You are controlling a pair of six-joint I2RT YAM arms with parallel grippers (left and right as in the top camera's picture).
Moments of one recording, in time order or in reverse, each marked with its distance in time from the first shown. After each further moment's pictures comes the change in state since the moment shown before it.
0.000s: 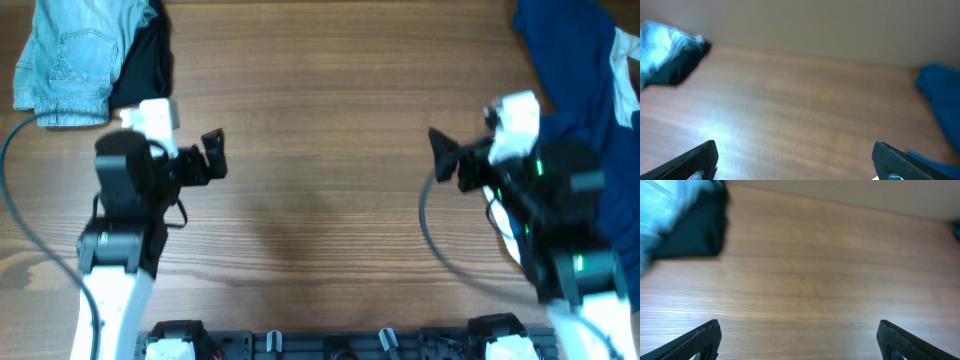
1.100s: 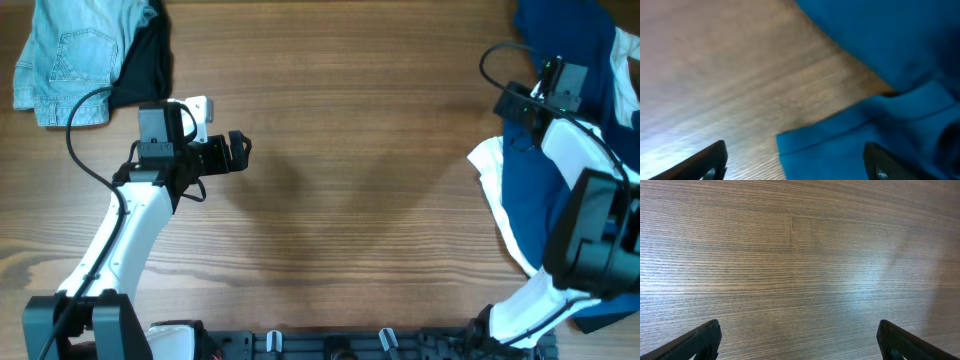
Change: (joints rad) left arm 0.000 0.433 0.016 0.081 0.136 0.000; right arm -0.402 0.981 0.186 0.344 0.267 0.202
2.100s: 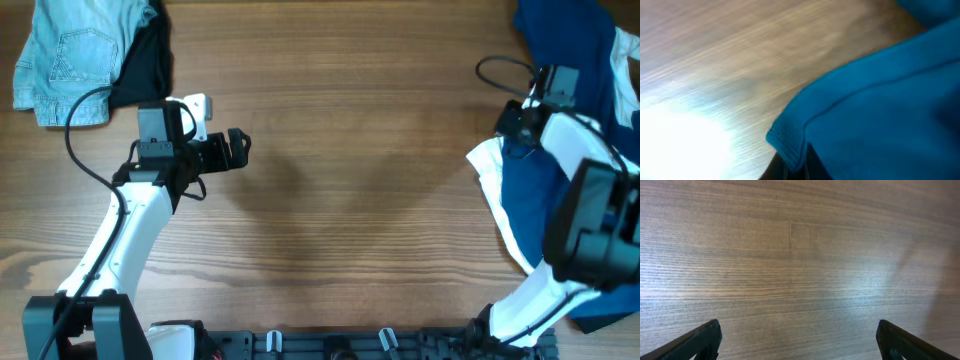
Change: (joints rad) left arm 0.000 0.000 0.000 0.028 0.001 -0.026; right arm -0.002 0.009 0.070 -0.232 -0.089 -0.019
